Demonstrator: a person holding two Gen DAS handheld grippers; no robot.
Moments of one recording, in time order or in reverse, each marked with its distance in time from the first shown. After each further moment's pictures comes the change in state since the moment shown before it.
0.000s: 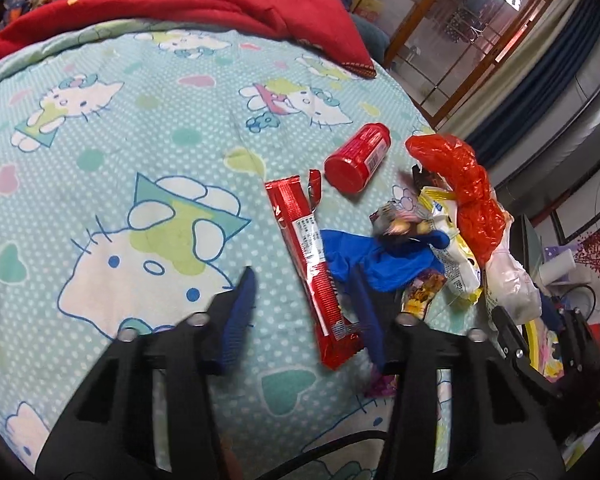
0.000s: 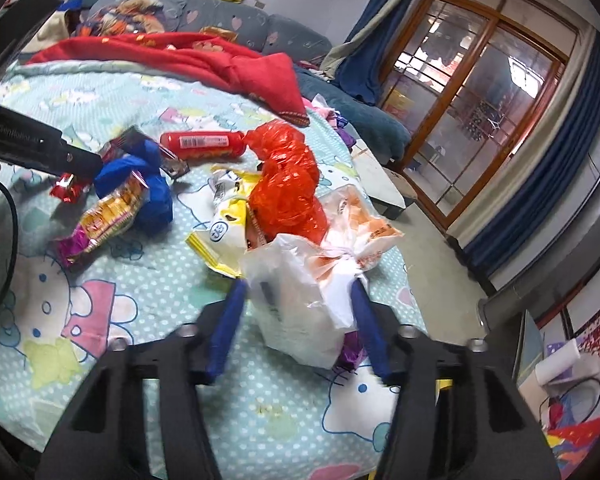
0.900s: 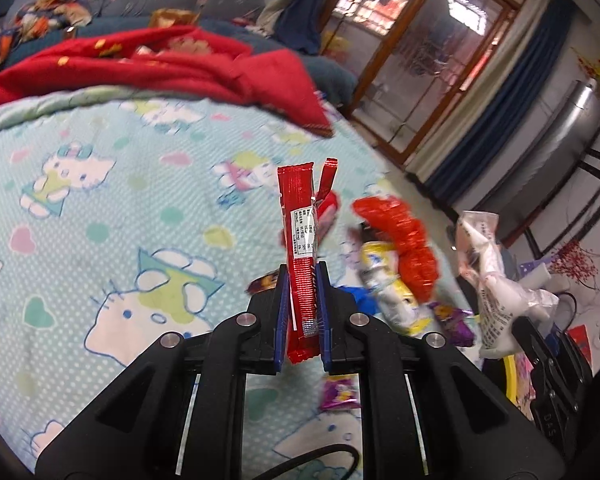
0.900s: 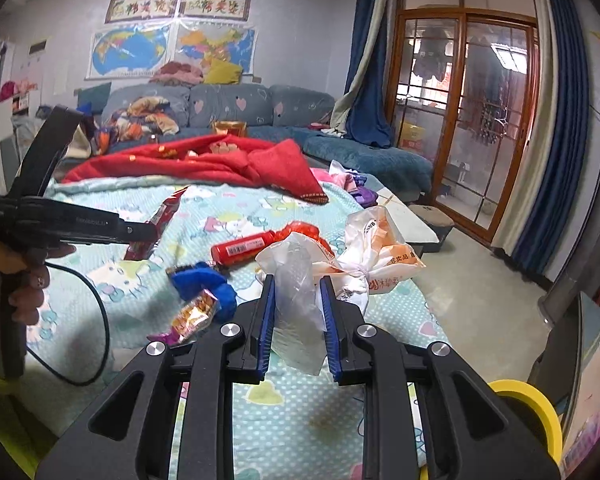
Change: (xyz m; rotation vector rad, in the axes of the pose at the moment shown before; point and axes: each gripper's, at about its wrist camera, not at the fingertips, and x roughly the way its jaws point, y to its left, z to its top) left arm -0.058 -0.020 0.016 0.066 -0.179 -0.101; right arm -0.087 -0.040 0.014 0.251 -0.256 0.187
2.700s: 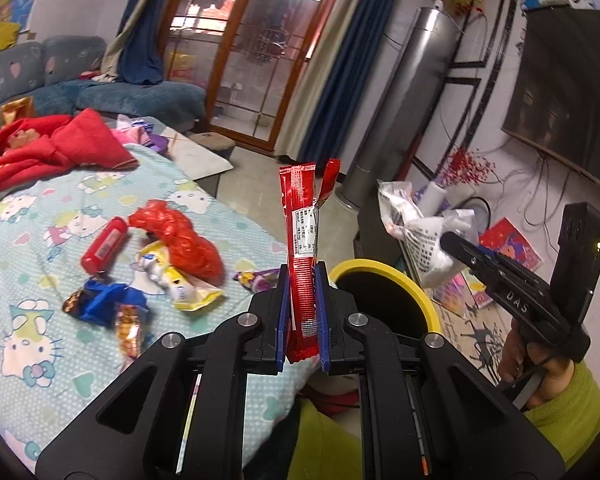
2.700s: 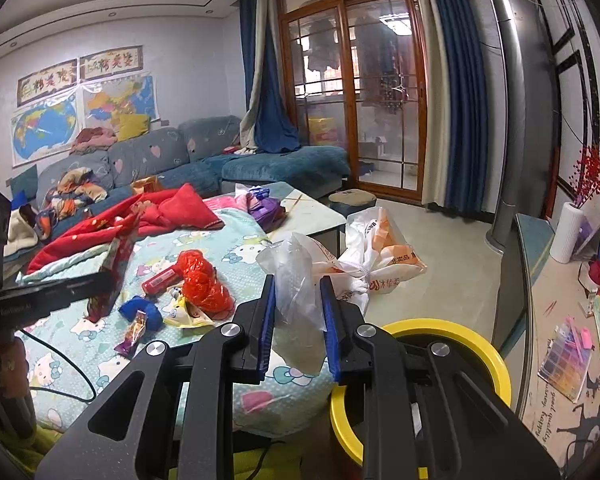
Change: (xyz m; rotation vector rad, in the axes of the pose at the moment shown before) left arm -0.049 -0.161 -0.052 0.410 -0.001 -0.357; right arm -0.123 -0.102 -0.025 0.321 -0.040 -0.221
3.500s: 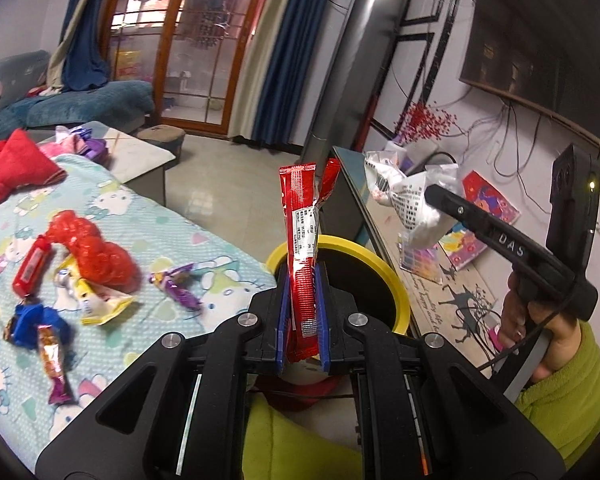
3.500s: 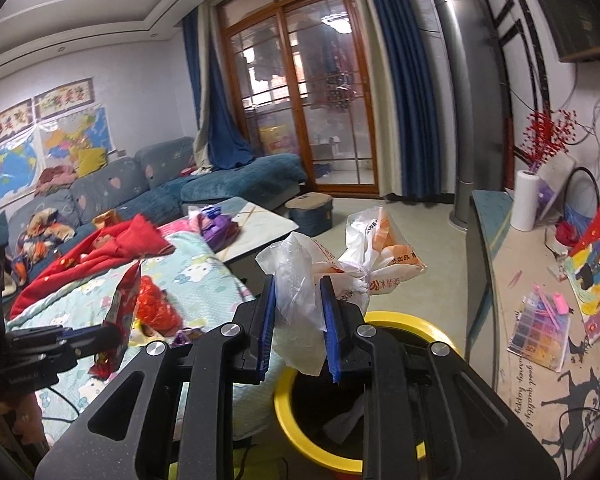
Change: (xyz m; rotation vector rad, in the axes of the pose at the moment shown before) left arm 0.062 -0.065 -0.007 0.142 0.098 -0.110; right arm -0.022 -0.077 -0.002 0.163 -0.029 -0.124
